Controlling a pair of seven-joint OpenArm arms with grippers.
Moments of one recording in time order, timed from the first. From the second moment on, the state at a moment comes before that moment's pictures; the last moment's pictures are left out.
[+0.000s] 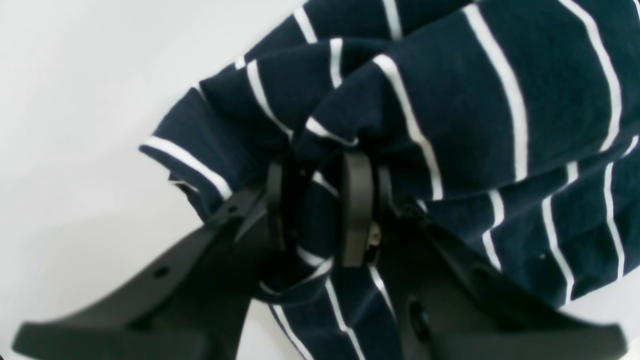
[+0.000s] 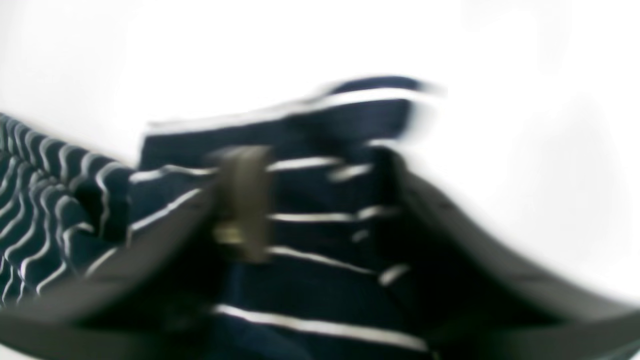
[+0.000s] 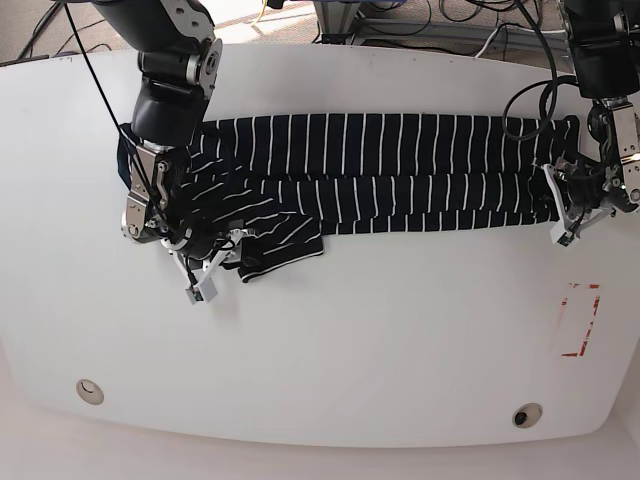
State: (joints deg) left arm -5.7 -29.1 -12.1 71.7 -18.8 -42.4 61.3; right arm 19.5 3.9 18.8 58.1 17.0 40.3 -48.8
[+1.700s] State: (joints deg) left arm -5.7 -29.2 -10.8 71.6 -18.7 -42.2 61.1; right arm -1.3 8.2 6.3 98.4 54.9 40.4 -78.9
